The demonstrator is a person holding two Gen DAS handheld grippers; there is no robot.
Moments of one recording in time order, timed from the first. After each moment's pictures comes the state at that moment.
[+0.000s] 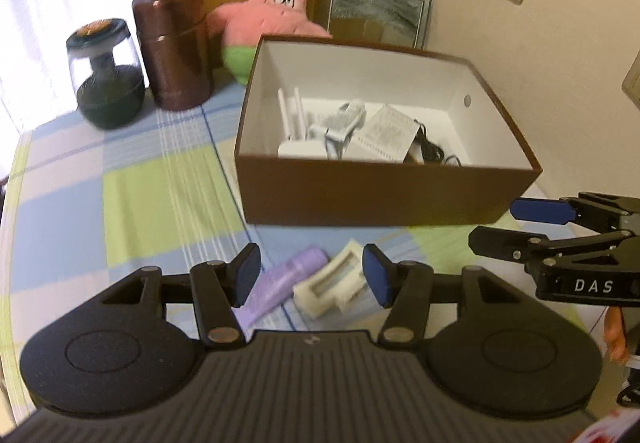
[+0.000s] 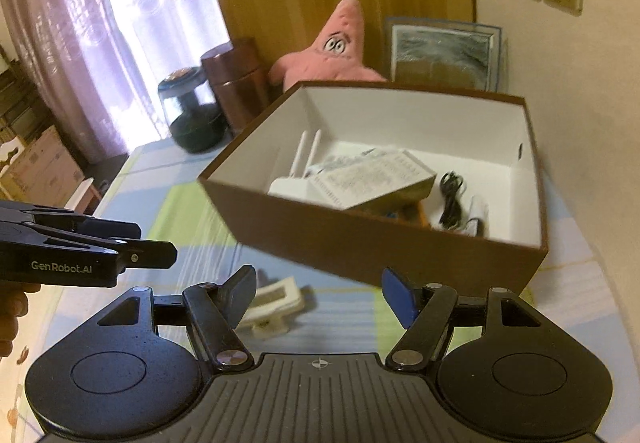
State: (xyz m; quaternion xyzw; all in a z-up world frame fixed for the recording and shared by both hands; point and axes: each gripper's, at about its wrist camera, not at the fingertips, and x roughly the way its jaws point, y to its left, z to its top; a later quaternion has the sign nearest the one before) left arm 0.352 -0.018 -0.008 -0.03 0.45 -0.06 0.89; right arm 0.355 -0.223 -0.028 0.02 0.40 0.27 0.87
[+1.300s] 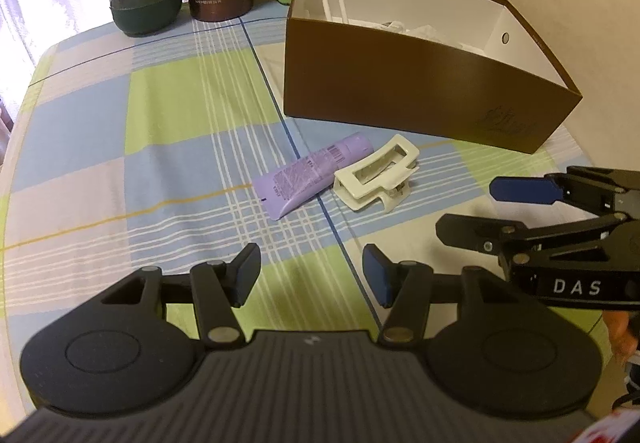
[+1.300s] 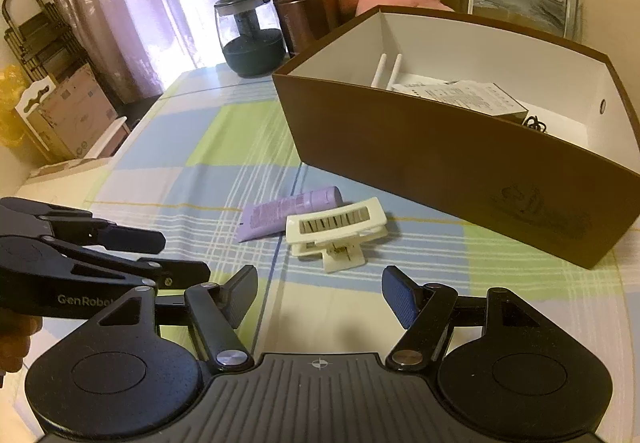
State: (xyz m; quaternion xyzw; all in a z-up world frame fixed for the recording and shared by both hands) left arm 0.304 0.003 -0.069 -0.04 0.50 -0.02 0.86; right arm 0.321 -0.163 -0.085 -0.02 0.44 0.32 0.84
